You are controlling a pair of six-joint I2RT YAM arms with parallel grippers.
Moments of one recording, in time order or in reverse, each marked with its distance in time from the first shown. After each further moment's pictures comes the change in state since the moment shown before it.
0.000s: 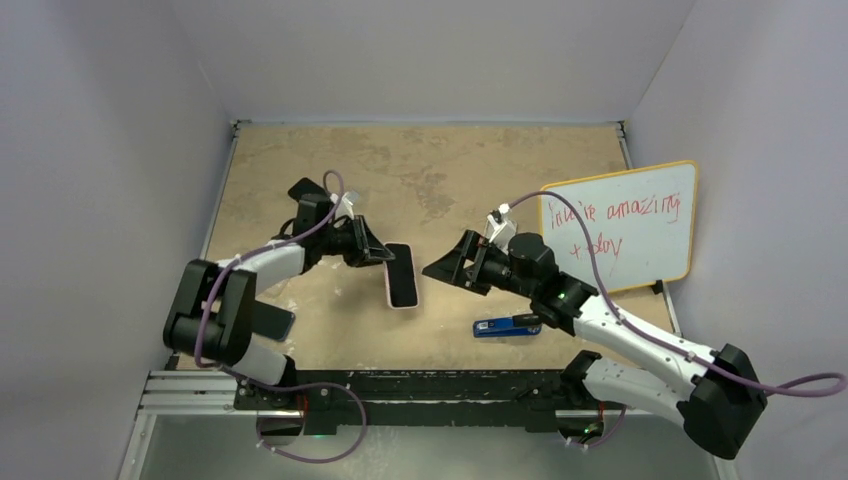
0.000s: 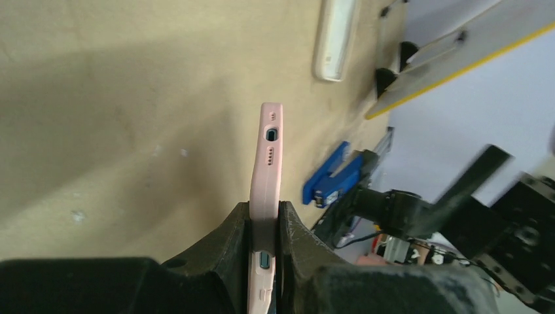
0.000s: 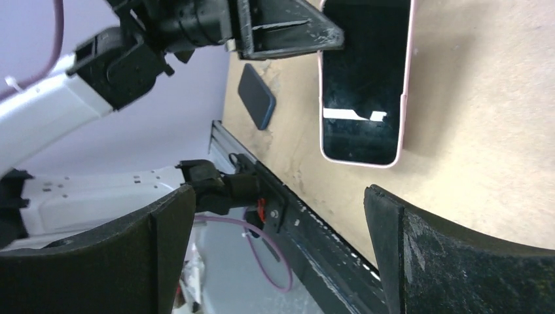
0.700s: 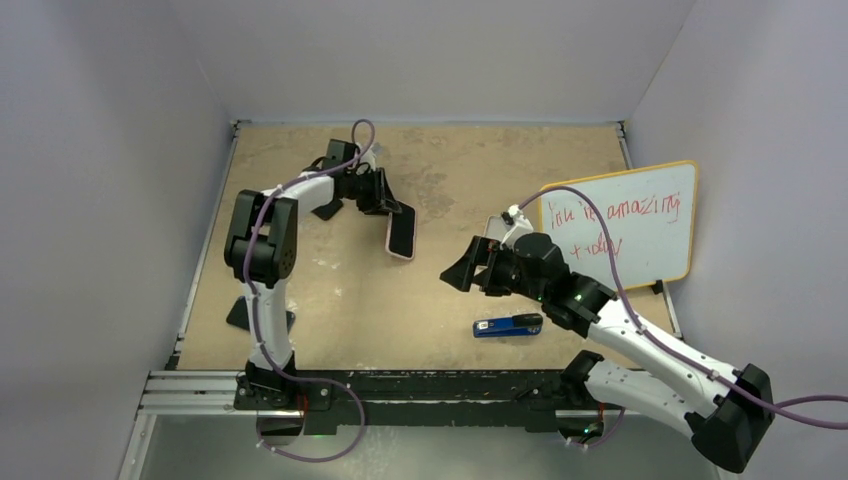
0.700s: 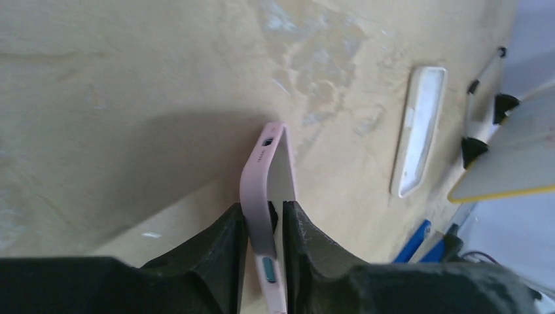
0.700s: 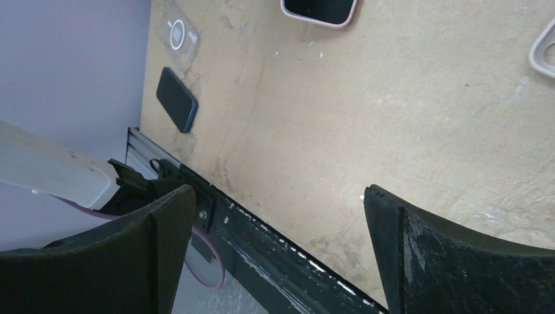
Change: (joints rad) left arm 0.011 0.624 0.760 -0.372 -0.111 0.373; right arm 0.000 -0.107 0.092 -0.364 0.172 -0.222
